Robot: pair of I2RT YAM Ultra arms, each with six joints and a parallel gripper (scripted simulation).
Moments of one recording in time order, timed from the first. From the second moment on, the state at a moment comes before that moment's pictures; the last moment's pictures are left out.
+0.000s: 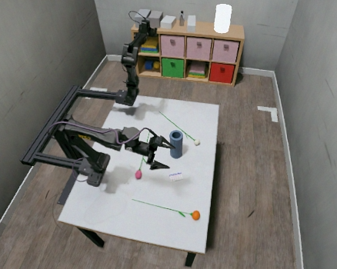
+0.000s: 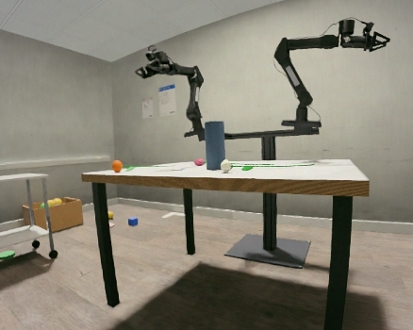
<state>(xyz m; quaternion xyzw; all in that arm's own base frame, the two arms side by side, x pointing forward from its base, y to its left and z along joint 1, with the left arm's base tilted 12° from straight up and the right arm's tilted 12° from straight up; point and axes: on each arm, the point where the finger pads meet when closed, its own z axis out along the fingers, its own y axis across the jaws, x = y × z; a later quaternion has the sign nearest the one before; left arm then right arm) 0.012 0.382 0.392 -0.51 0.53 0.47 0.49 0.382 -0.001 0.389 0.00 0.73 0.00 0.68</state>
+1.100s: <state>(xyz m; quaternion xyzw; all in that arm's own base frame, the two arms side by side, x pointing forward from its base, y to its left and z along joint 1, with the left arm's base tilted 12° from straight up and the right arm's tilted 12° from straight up) 0.012 0.384 0.399 -0.50 0.51 0.49 0.50 0.383 -0.001 0.400 0.00 0.71 0.00 0.70</state>
